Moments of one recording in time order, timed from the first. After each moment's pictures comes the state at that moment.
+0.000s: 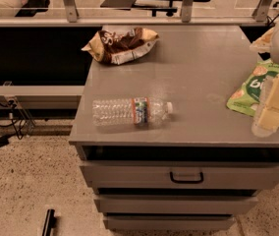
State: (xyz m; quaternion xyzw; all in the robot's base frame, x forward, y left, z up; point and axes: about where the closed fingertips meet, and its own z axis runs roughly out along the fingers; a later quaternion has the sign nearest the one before) arm 0.438 -0.217 0.976 -0.60 0.78 -0.03 0.16
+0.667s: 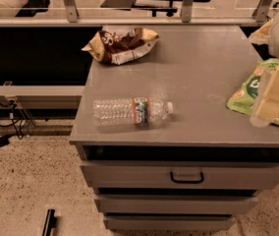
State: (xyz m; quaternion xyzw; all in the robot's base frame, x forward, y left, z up) arm 0.457 -0.215 0.980 -0.61 0.77 -0.05 0.18
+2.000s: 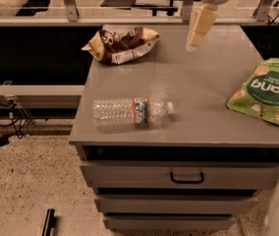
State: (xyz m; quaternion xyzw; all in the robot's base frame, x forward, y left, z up) arm 0.670 -0.124 1.013 -0.73 0.60 -0.05 0.32
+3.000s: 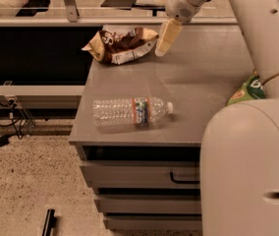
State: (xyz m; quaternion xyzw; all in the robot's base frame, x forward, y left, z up) arm 0.766 -0.068 0.945 -0.69 0.63 0.01 0.35
